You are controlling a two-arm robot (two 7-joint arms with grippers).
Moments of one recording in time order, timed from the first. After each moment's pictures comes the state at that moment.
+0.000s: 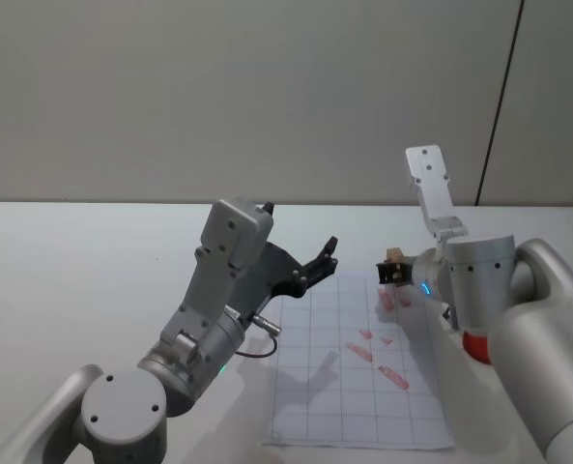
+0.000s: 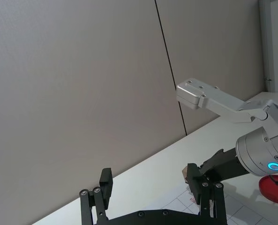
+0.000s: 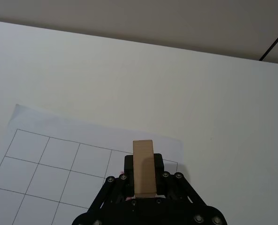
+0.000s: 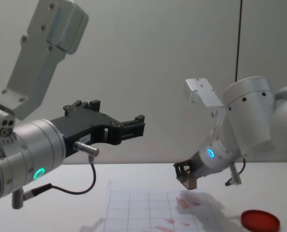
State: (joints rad) left arm -0.24 0.38 0.45 -1.63 -0.20 0.01 -0.01; right arm 0.75 -0.17 -0.21 -0.81 -0.01 0.64 0.01
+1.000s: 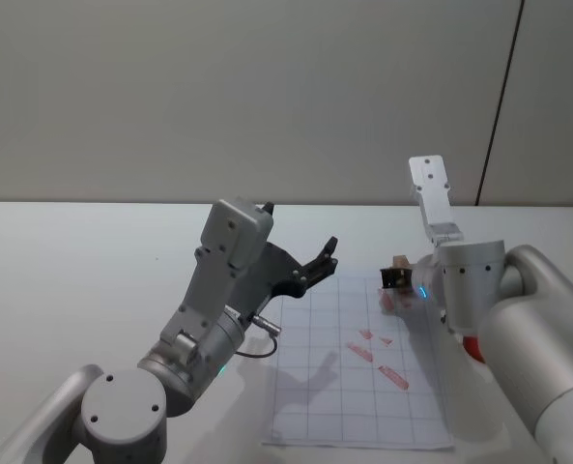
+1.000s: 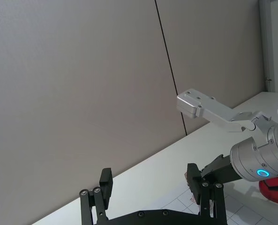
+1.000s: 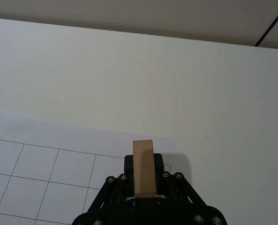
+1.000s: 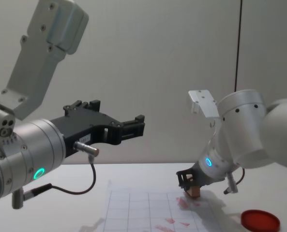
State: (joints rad) left arm -0.24 0.38 0.45 -1.63 -0.20 0.01 -0.01; right arm 0.83 -0.20 -0.18 -0.60 0.02 0.56 -0.05
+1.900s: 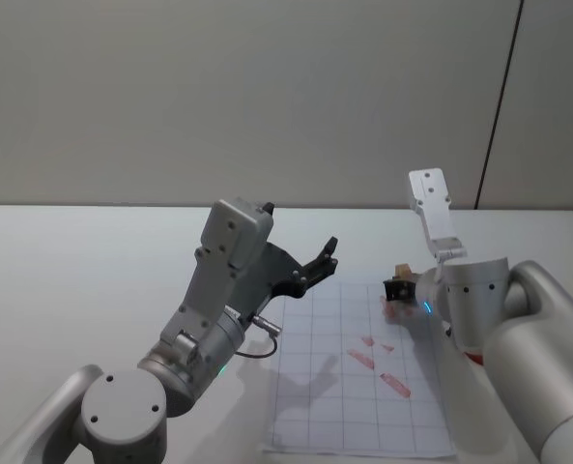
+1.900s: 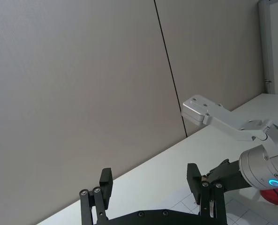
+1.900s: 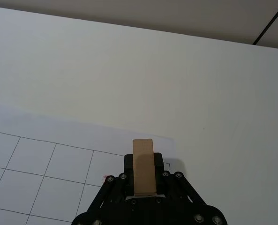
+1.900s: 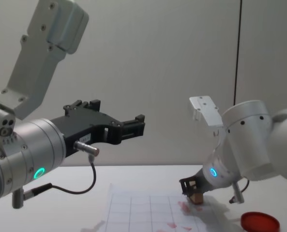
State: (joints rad) left arm -0.24 0.38 0.45 -1.63 -0.20 0.01 -0.01; right arm 0.78 -0.18 -0.19 -0.66 -0.02 0.56 -0.03
